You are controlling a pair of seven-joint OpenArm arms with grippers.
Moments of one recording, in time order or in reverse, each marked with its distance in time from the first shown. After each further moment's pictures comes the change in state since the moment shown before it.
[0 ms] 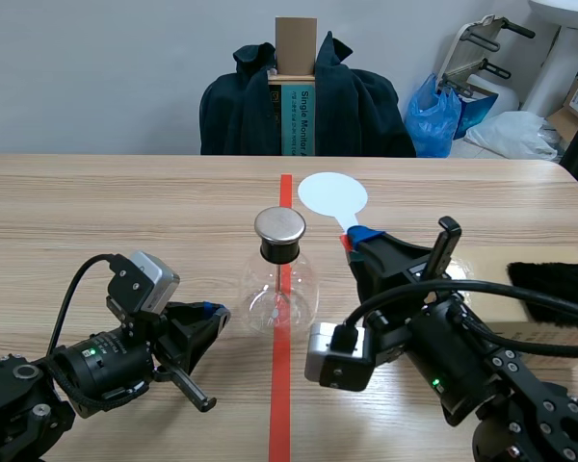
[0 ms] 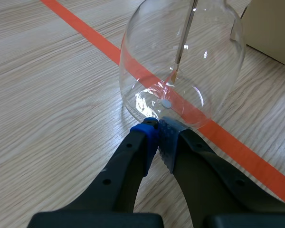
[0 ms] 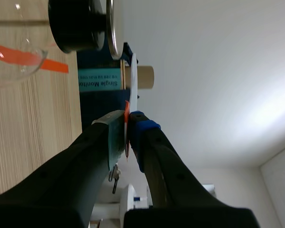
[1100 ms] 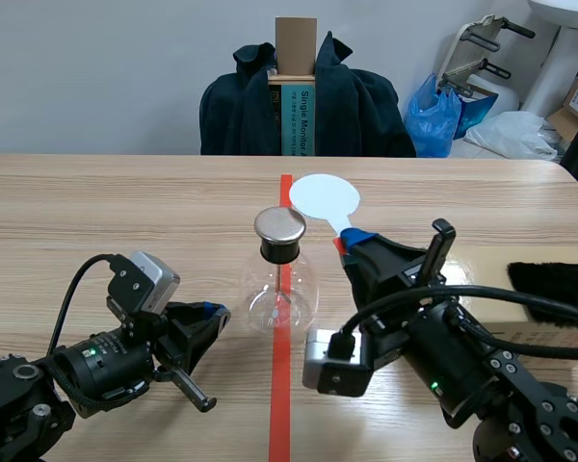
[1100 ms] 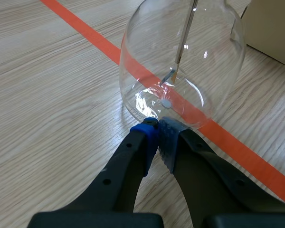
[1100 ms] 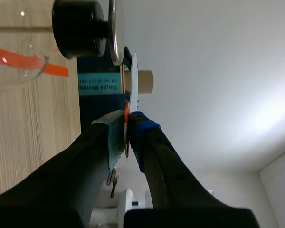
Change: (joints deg) left arm 0.0 0.0 0.0 0.0 0.0 0.0 0.0; right arm 0.0 0.0 0.0 0.0 -0.7 0.0 -0.7
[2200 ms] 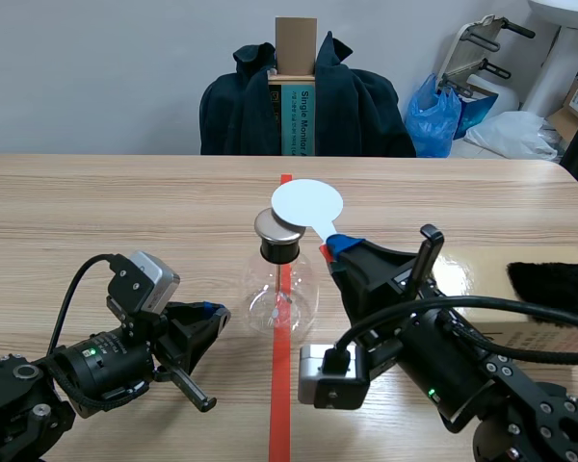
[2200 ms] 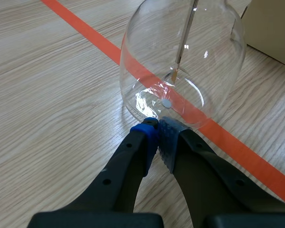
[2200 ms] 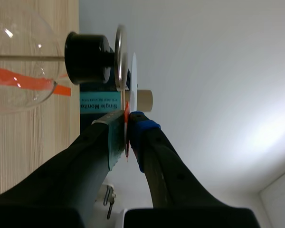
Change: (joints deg) left arm 0.0 0.0 0.0 0.0 0.0 0.0 0.0; right arm 0.0 0.0 0.0 0.0 -0.9 0.0 6.6
